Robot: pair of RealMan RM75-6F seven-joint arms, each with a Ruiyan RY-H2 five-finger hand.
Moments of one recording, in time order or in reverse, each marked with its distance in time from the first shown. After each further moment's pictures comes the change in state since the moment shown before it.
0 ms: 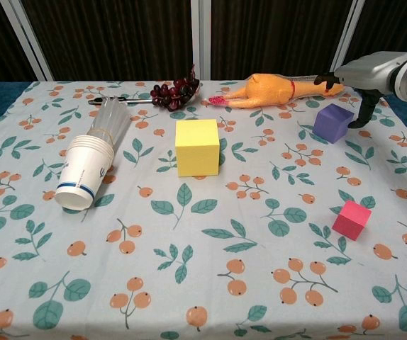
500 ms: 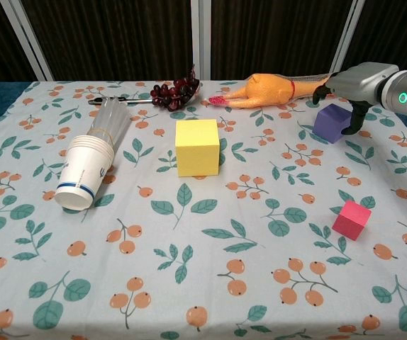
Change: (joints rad) left arm 0.000 0.004 -0.001 -0.005 -0.009 -0.009 0.004; right arm -0.014 -0.114 0.003 0.203 -0.144 -0.041 0.109
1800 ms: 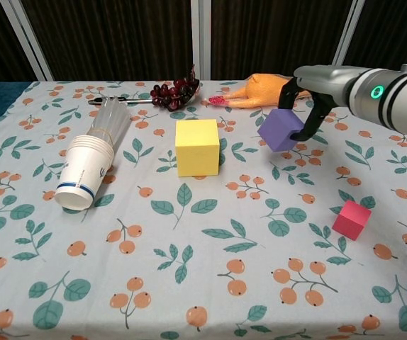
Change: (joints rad) left arm -0.004 -0.011 0.003 0.032 0.033 0.014 -0.043; right arm -0.006 0.076 0.155 -0.657 0.412 0.345 -0.247
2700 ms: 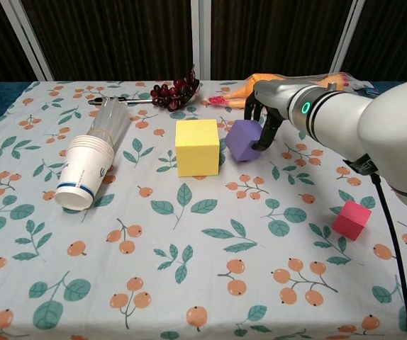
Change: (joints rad) left arm -0.004 -0.018 0.003 0.046 -0.003 -0.013 -0.044; right arm 0.118 -0.214 0.057 0.150 0.157 0.074 -0.117
